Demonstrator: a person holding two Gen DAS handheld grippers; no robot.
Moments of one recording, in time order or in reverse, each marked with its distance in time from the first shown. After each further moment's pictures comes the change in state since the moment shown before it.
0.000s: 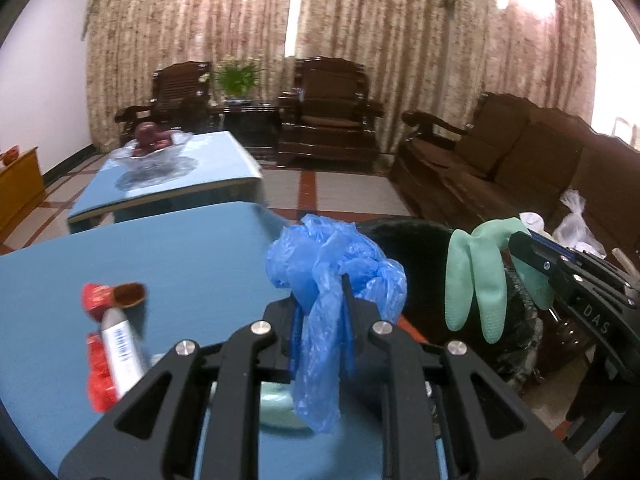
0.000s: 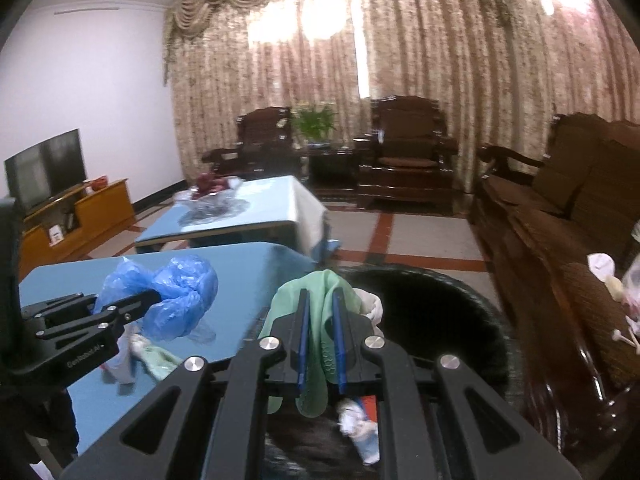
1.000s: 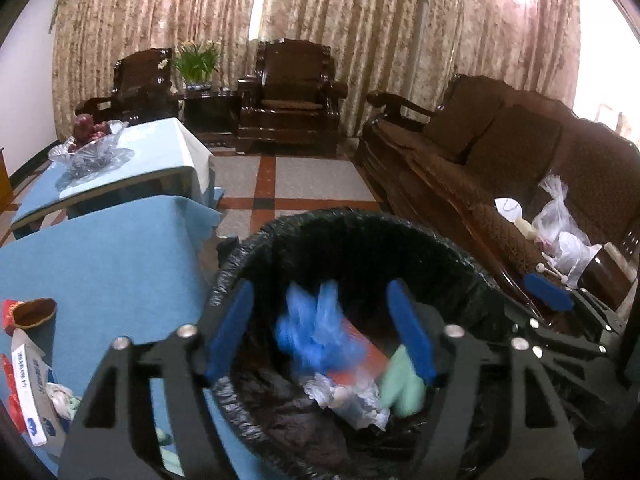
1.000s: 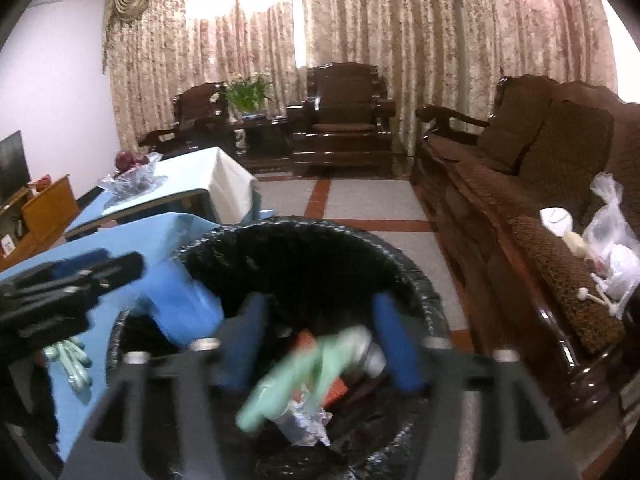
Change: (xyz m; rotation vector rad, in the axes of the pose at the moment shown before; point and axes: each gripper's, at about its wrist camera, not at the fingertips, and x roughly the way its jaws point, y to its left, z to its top) left arm 0.079 -0.064 0.008 0.022 0.051 -0.103; right arm 0.037 -0.085 -0.036 0.067 0.098 -0.204
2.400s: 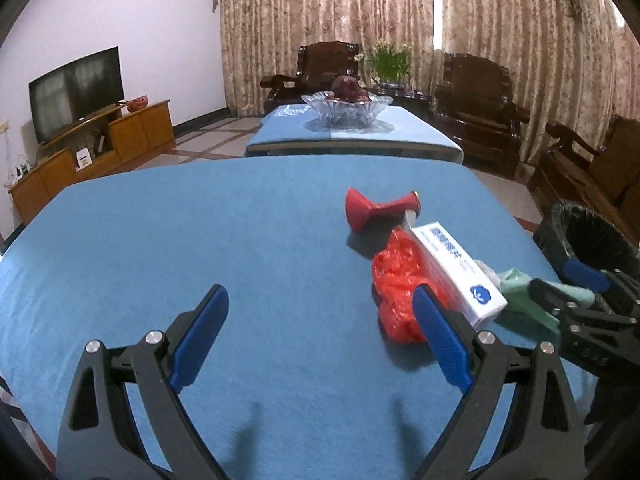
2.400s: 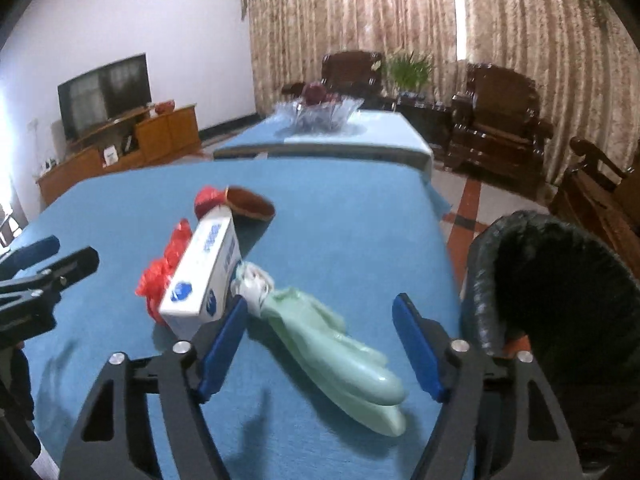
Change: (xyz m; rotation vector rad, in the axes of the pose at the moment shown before) left arm -0.182 0.236 -0.122 -0.241 -0.016 0.572; right arm 0.008 0.290 -0.070 -0.316 0.115 0.439
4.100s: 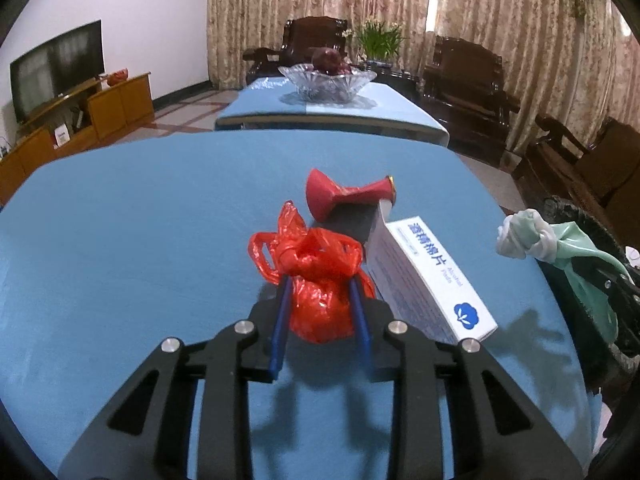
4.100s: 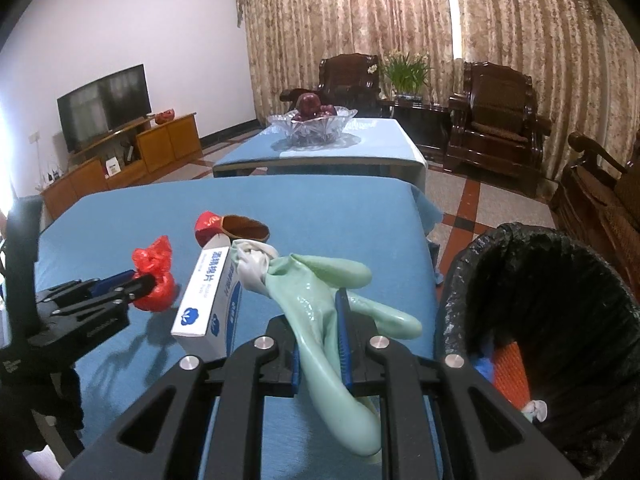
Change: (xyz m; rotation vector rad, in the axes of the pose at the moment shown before) left arm 0.031 -0.020 0.009 -0.023 0.091 -0.065; right arm -0.043 -0.023 0.021 0.047 -0.049 0.010
